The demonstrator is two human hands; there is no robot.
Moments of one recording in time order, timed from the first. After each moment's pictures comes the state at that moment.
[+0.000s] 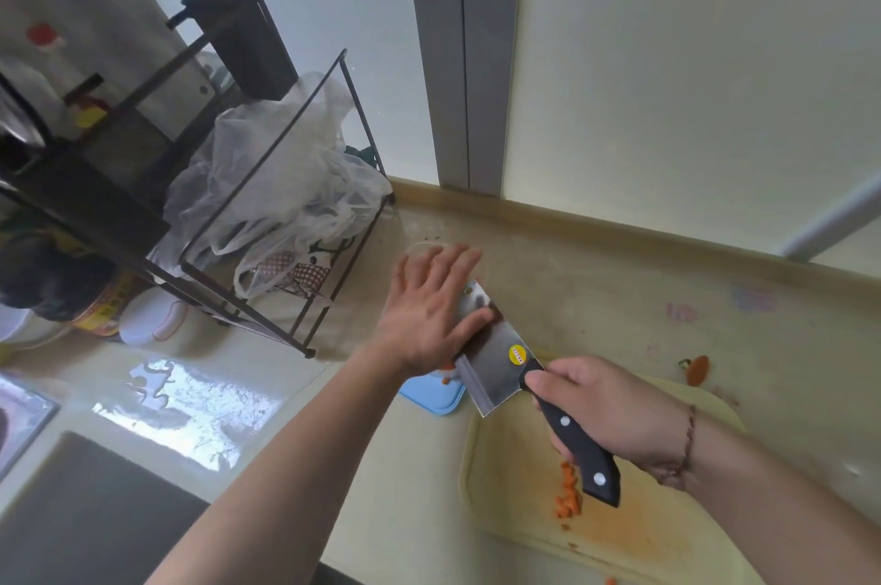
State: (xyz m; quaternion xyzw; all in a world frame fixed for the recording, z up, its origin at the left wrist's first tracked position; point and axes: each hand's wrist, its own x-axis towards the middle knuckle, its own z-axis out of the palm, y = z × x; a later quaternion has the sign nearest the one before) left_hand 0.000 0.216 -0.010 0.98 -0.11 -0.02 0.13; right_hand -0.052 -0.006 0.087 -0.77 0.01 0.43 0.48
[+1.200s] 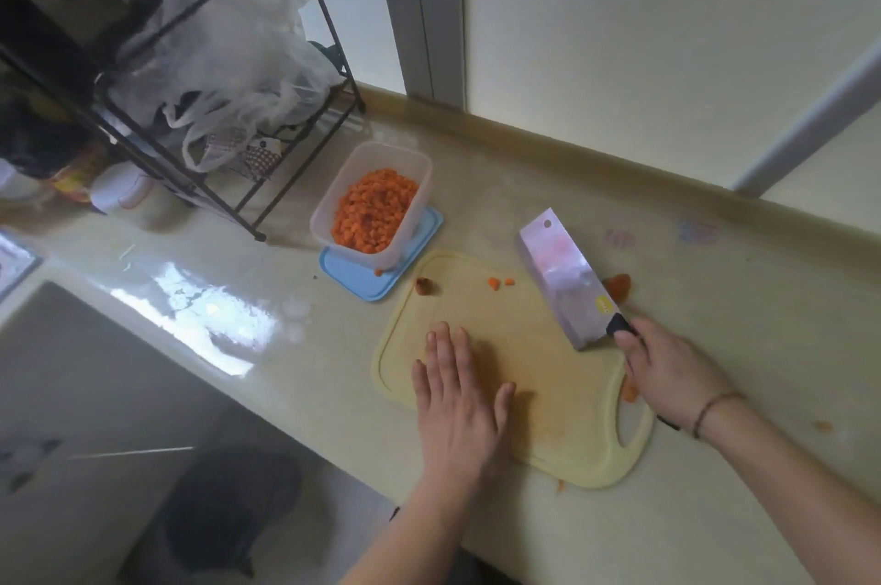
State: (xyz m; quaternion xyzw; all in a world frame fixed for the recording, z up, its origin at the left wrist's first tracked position) left_hand -0.189 0.008 -0.111 0.97 0.15 0.02 0.17; right_hand -0.069 -0.202 -0.041 -0.94 -0.04 0.23 0.25
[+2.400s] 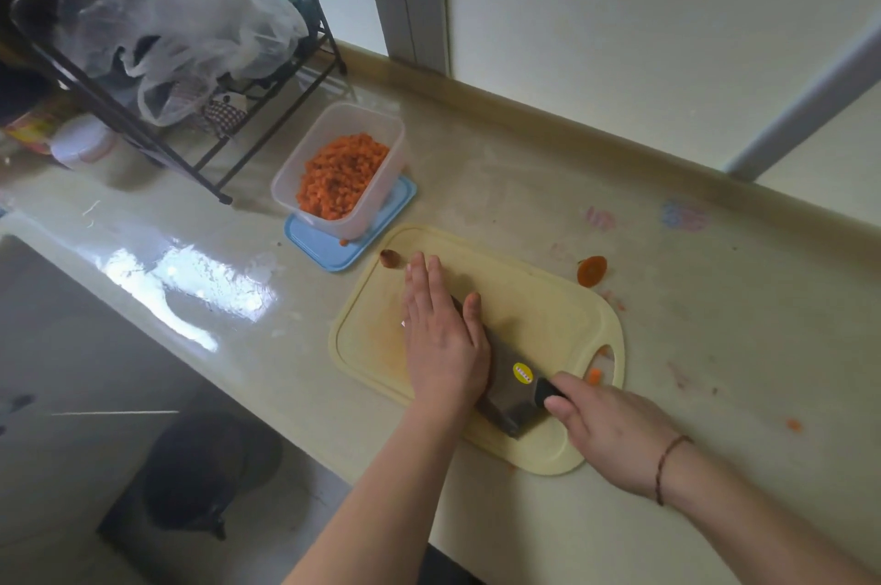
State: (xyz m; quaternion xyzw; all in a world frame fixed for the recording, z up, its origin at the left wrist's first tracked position) left_hand -0.127 -0.020 -0.103 0.90 0.26 0.12 0.33; right_hand -0.115 -0.210 -0.045 -0.89 -0.26 0.35 0.13
